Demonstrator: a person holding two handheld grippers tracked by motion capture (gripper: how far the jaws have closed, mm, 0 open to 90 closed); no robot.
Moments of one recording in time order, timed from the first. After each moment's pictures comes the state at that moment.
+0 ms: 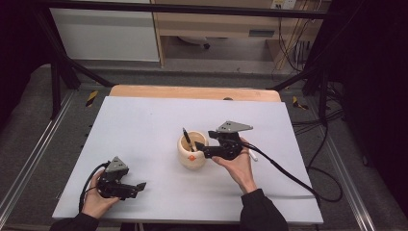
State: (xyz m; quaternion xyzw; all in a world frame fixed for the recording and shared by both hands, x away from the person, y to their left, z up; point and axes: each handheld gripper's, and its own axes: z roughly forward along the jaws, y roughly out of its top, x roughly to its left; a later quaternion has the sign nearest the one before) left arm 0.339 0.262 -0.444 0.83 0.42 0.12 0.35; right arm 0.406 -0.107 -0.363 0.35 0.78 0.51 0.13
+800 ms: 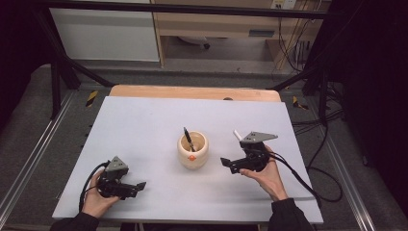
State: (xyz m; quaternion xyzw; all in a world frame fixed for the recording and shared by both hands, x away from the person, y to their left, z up) left arm 0.341 0.263 -0.446 0.83 0.42 0.12 0.35; right arm 0.390 -0.181 -0.385 0.38 0.81 0.44 0.13
